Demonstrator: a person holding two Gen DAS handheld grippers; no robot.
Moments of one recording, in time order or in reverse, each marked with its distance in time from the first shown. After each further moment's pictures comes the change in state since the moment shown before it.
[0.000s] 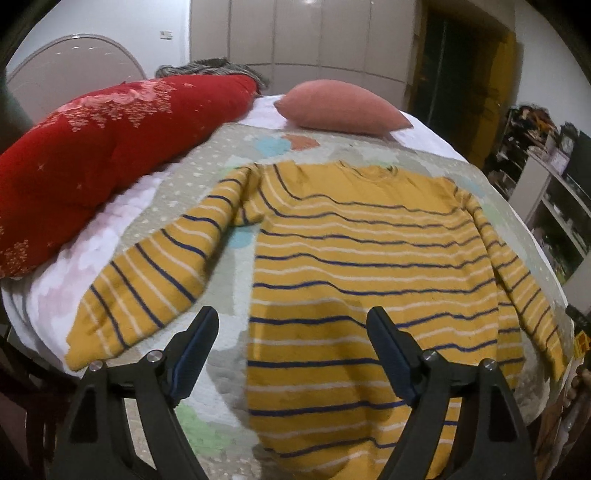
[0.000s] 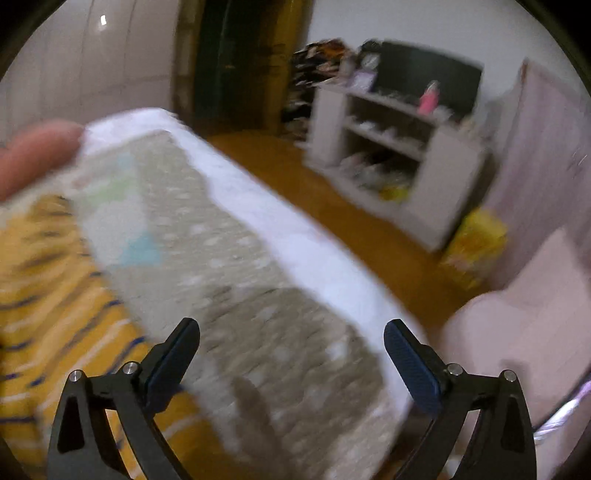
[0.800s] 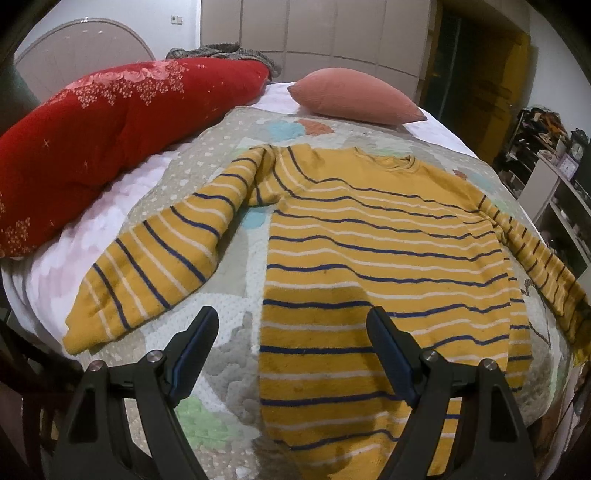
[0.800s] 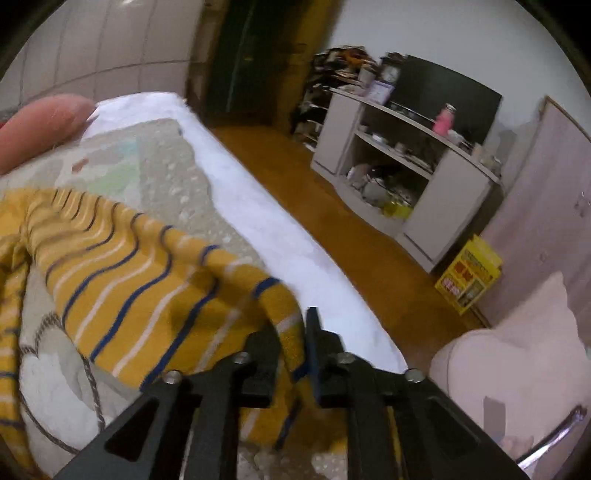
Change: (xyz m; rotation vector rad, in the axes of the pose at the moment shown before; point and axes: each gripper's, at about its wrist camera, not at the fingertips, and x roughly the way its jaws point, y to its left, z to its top) left arm 0.011 0.015 -0.012 -0.050 0.029 0.035; right arm 0.061 0.050 0.025 -0.122 0.007 -0.105
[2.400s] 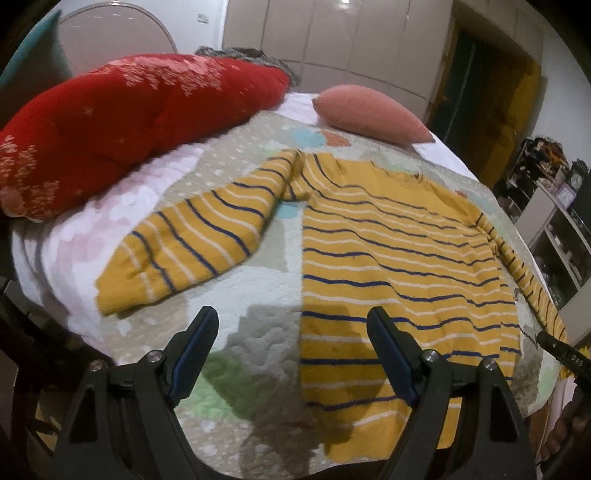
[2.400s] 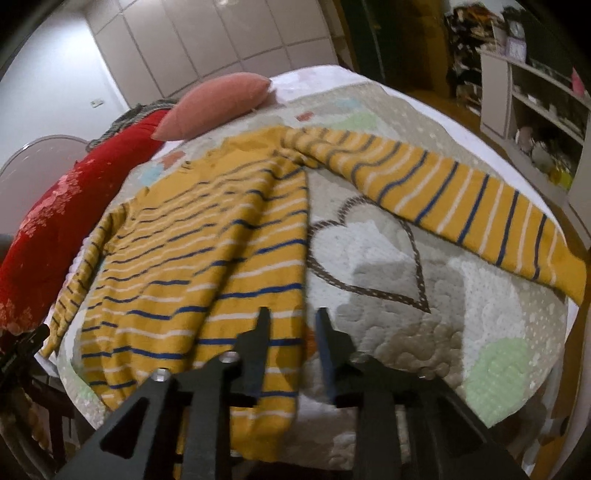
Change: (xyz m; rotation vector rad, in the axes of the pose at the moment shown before) left arm -0.043 0.048 -0.033 -0.099 -0.071 -0.018; right arm -0.110 0.085 -0.102 -0.069 0.115 0.735
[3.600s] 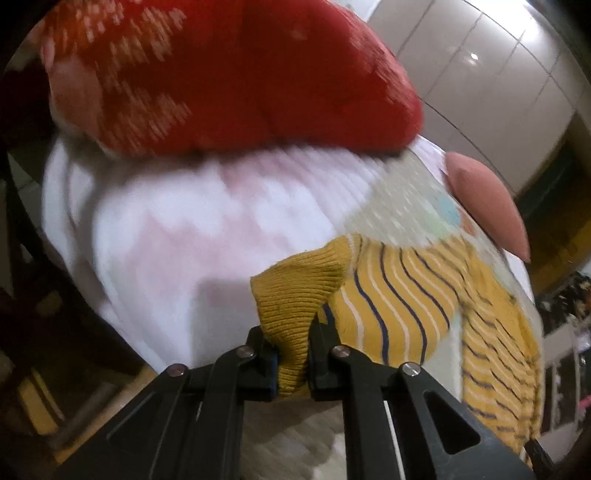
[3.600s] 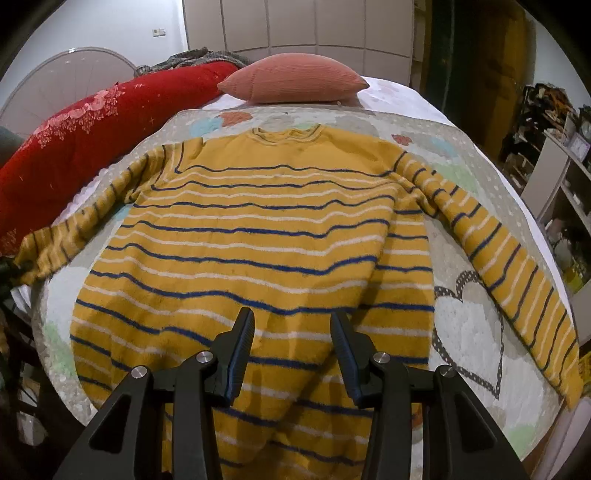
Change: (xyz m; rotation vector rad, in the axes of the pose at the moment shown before) left arm 0.061 0.221 0.048 -0.471 -0.003 0.106; right arm 0.059 0.118 0.026 -0.345 0.055 -0.042
